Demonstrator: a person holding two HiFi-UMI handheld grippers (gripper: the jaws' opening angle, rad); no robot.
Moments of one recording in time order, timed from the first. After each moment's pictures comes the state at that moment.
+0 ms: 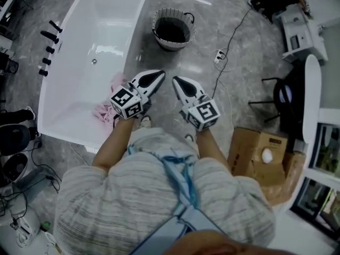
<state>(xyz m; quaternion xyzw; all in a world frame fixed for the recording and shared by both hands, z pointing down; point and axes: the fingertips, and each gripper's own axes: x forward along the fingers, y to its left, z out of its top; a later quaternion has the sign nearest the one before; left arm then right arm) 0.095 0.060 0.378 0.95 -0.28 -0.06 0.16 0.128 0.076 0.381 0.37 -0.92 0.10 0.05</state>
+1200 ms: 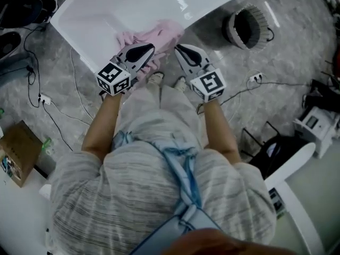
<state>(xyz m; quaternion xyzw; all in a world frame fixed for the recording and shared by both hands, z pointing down) -0.212 0.147 0.501 0.80 -0.56 -0.02 0.22 -0.160 0.104 0.492 -0.01 -0.98 0.05 0.17</state>
